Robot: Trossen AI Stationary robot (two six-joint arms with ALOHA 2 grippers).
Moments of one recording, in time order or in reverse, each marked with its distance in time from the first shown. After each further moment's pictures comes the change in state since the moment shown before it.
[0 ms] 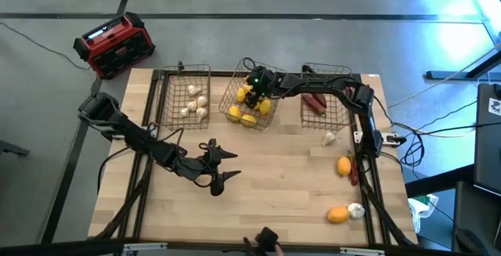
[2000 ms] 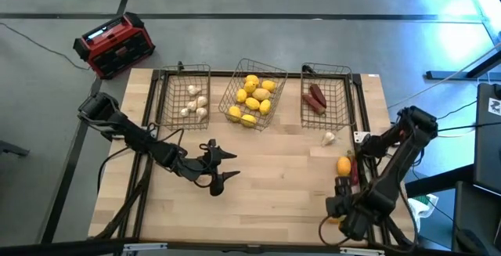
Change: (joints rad) left arm -0.002 0.000 0.000 -0.038 0.006 -0.015; right arm 1.410 -0.531 -0.268 -0.884 -0.070 0.816
